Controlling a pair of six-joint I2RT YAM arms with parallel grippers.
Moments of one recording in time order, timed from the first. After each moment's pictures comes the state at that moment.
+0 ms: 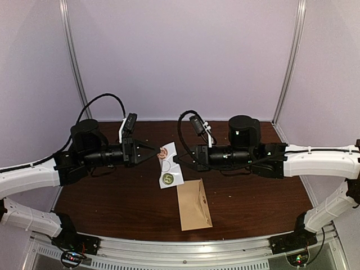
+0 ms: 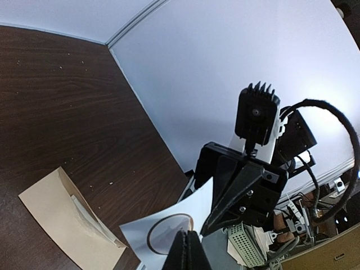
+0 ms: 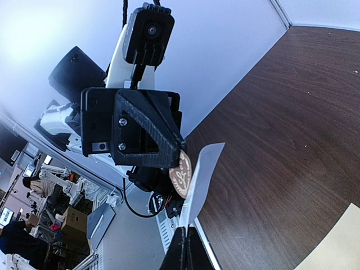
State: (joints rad) left arm -0.83 1.08 0.74 0.24 0.47 -0.90; right arm 1.03 1.39 1.02 0.17 -0.39 0.69
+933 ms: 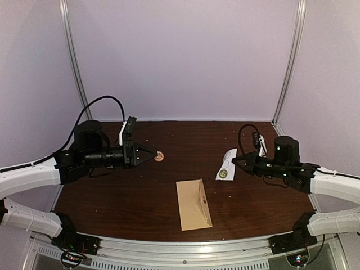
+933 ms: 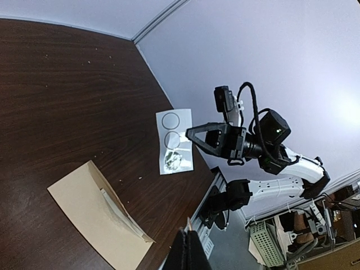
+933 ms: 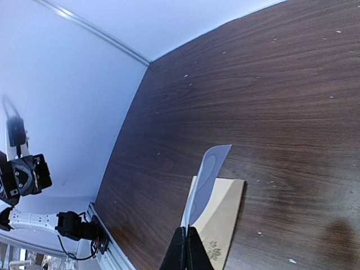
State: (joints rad) left arm -0.79 1.09 0.74 0.14 0.45 -0.83; right arm 0.62 1.02 0.55 0.12 -0.28 0.78
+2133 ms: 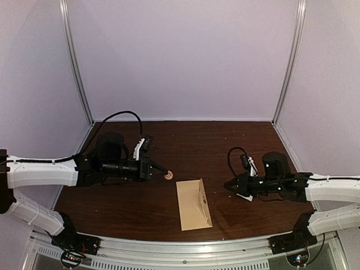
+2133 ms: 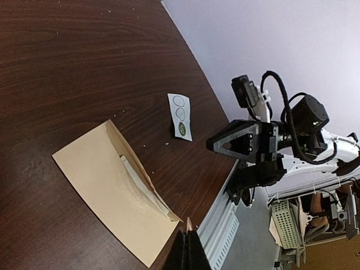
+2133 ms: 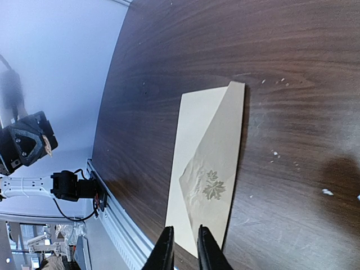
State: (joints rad) left arm -0.85 1.28 0.71 0.16 0.44 -0.78; right arm 0.71 1.02 0.41 0.06 -0.34 0.90
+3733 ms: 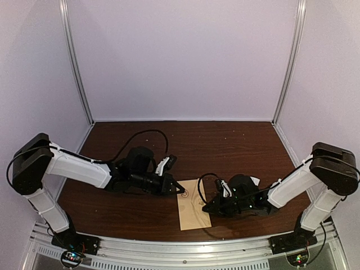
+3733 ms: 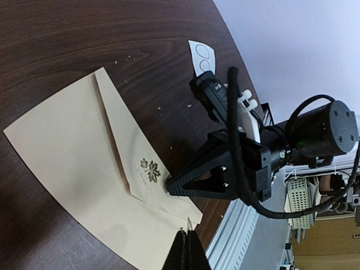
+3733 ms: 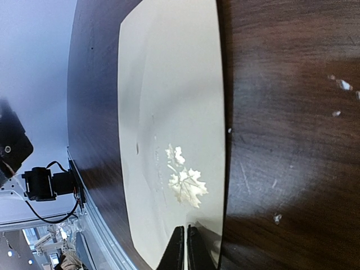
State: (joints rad) left arm -0.93 1.63 0.77 0.30 0.49 -0.78; right arm 0.97 1.64 0.41 0.57 -0.26 1.15
